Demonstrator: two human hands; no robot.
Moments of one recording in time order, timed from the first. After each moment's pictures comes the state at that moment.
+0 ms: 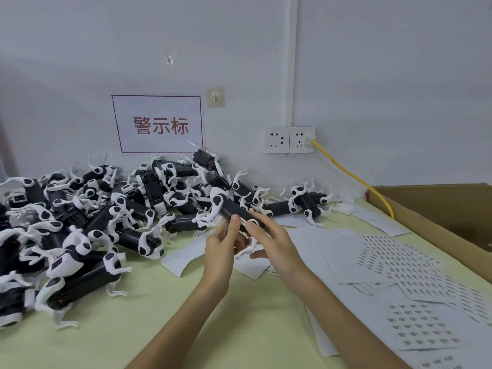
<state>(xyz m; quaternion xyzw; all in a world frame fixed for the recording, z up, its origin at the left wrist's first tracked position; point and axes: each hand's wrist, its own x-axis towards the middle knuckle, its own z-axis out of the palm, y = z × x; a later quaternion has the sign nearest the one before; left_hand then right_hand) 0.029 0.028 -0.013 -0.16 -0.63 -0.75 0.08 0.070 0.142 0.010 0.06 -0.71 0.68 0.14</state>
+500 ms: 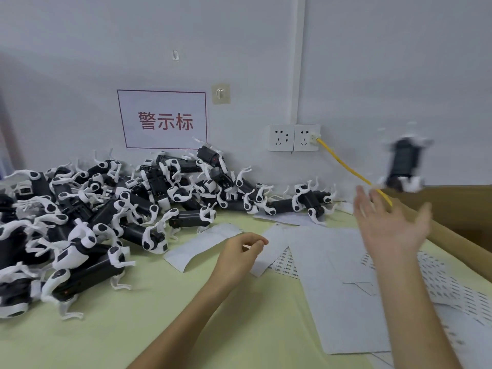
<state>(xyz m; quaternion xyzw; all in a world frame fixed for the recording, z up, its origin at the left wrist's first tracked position) 0.026 0.032 -0.026 -0.20 -0.79 -0.58 0.00 0.086 0.291 0.030 0.00 -0.16 0.93 0.33</state>
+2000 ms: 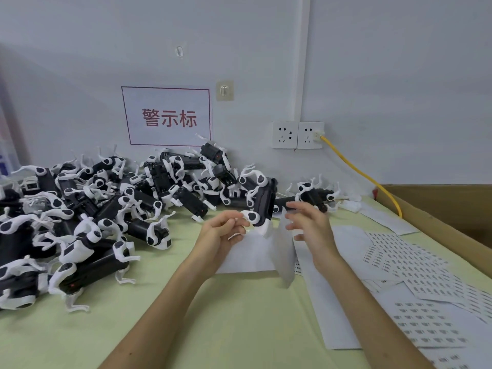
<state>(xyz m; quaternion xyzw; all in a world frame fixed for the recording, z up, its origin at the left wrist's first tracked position) -0.003 -0.002 -0.012 -0.20 -0.52 -0.82 -0.10 0.052 0.198 0.007 -0.07 -0.70 0.67 0.23</state>
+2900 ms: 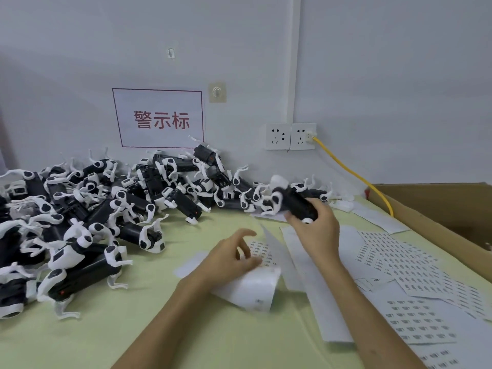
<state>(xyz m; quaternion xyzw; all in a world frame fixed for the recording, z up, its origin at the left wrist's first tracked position) -0.007 0.009 -0.039 -0.33 -0.86 -0.39 -0.01 0.046 0.214 -0.004 -0.10 -0.78 0.46 0.42</state>
